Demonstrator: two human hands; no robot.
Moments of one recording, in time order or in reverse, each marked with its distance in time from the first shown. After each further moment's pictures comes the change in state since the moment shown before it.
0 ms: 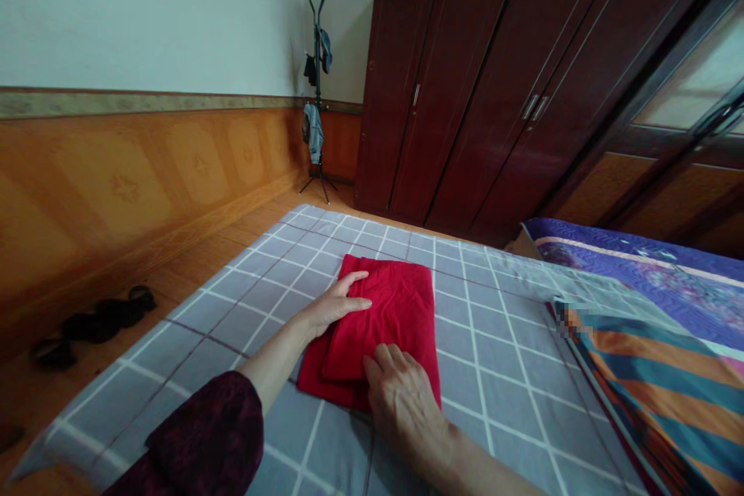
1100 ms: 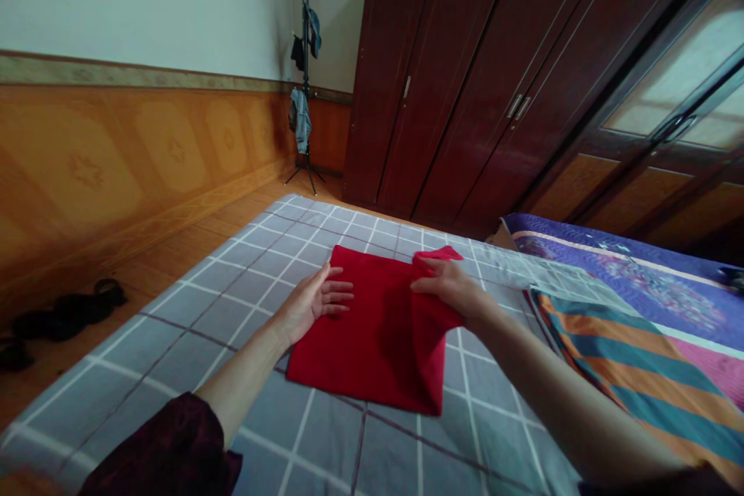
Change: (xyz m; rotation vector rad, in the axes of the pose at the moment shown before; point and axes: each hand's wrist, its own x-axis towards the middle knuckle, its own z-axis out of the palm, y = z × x) left_hand -0.029 0.006 -0.003 -0.523 0.143 -0.067; right_hand 0.054 0.094 -0.083 0.882 -0.033 0.577
